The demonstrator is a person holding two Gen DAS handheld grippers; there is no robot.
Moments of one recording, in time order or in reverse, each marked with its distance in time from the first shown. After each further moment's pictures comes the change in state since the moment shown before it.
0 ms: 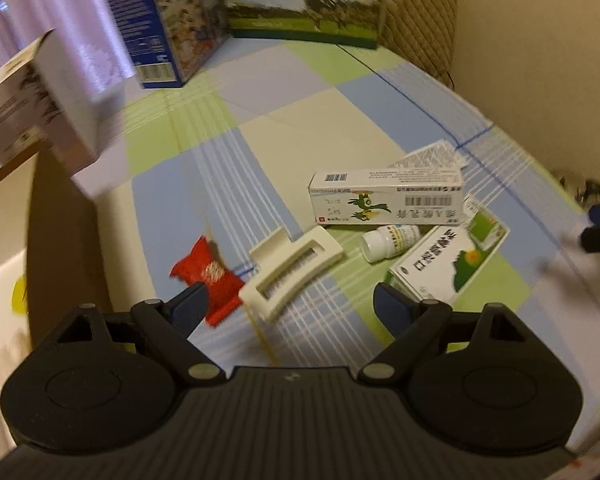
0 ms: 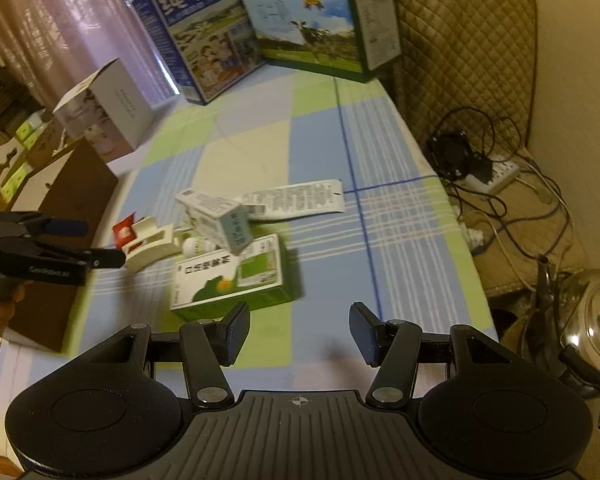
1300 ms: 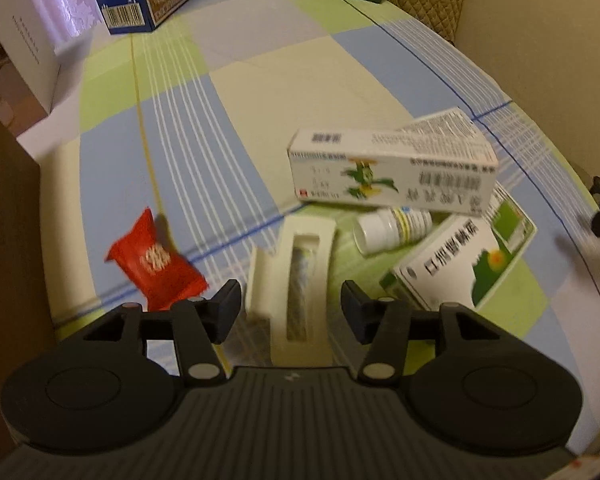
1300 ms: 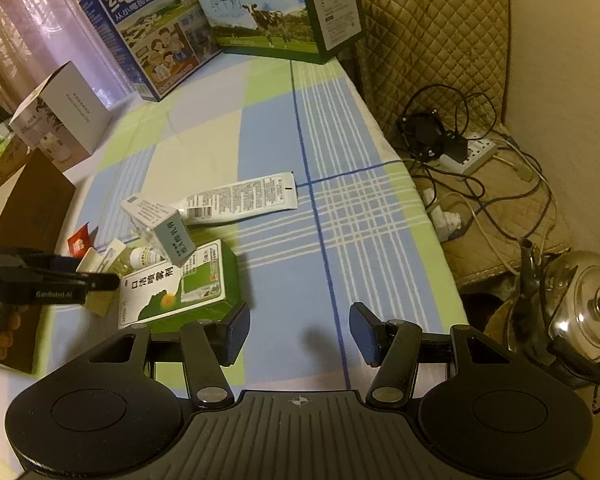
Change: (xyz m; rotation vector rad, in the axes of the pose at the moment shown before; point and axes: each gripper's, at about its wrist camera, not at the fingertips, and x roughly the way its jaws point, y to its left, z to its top) left arm 0.059 -0.010 -0.002 -0.071 0.106 -0.049; right arm 0.025 -0.030 0.016 0.065 0.045 -0.062
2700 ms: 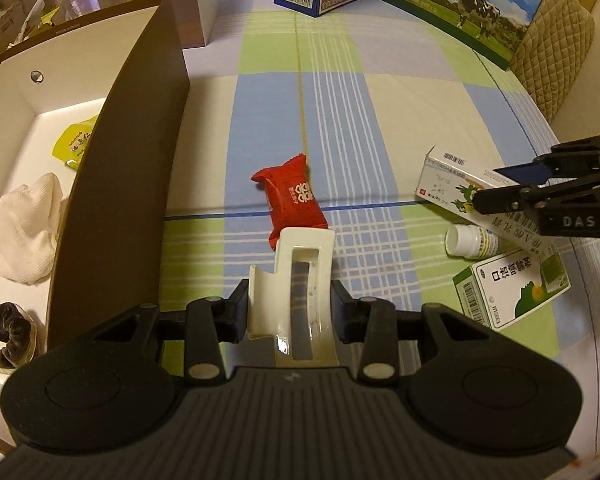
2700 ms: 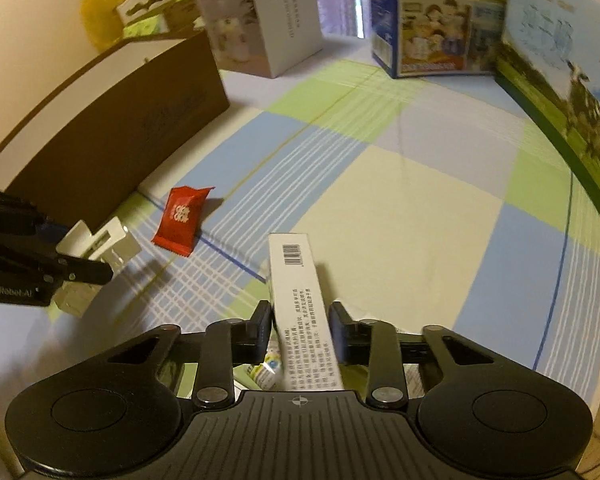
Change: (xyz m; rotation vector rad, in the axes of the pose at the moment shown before) left arm -0.052 0.051 -0.040 -0.390 -0.017 0.151; right arm 0.124 0.130 0.072 -0.710 0.113 0.303
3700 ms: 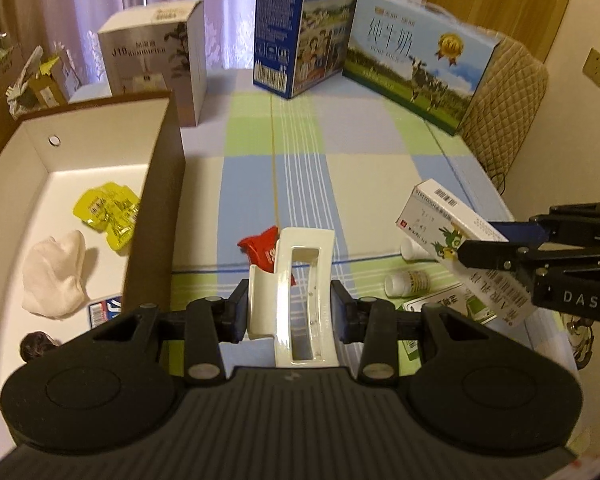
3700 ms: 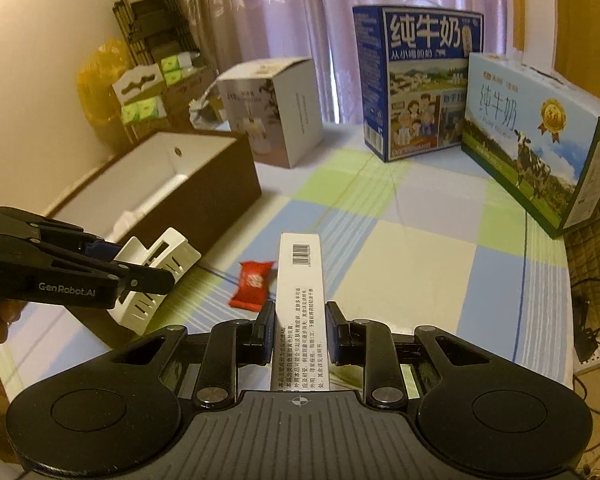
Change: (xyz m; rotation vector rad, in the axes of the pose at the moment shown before) left arm -0.087 0.003 0.003 0.005 -0.188 -0.083; right arm -0.100 0.082 -0.005 0.108 -0.237 -0.064
